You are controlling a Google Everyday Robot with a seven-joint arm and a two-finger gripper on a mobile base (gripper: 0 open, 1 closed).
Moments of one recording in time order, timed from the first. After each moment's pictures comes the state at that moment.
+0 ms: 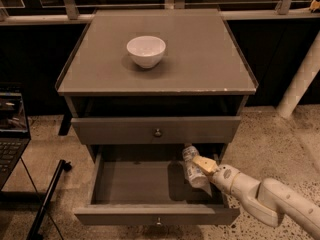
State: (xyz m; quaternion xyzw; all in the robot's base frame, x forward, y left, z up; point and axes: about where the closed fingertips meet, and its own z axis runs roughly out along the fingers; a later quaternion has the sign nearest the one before) arm 0.544 -0.168 0.532 0.22 0.77 0.52 0.29
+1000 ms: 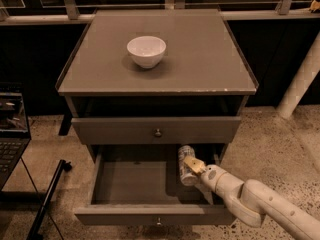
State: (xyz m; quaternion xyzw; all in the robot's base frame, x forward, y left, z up) arm 0.565 -0.147 0.502 0.19 0.80 0.44 0.36
